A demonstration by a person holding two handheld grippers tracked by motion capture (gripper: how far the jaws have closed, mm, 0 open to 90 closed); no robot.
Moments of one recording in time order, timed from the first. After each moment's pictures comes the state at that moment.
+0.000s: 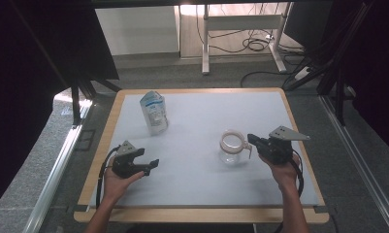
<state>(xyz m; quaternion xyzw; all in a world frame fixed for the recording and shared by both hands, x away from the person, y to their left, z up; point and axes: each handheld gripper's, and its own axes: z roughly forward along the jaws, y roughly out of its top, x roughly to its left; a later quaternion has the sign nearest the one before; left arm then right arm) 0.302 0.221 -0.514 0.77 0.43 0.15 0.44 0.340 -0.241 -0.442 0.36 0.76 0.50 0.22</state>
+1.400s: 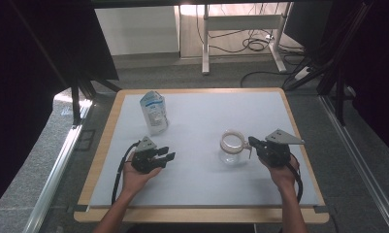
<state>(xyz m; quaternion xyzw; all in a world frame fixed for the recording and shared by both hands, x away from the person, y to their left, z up) 0.323 0.162 -0.506 0.78 0.39 0.13 0.47 0.340 -0.239 -0.456 0.36 0.77 0.47 0.26</state>
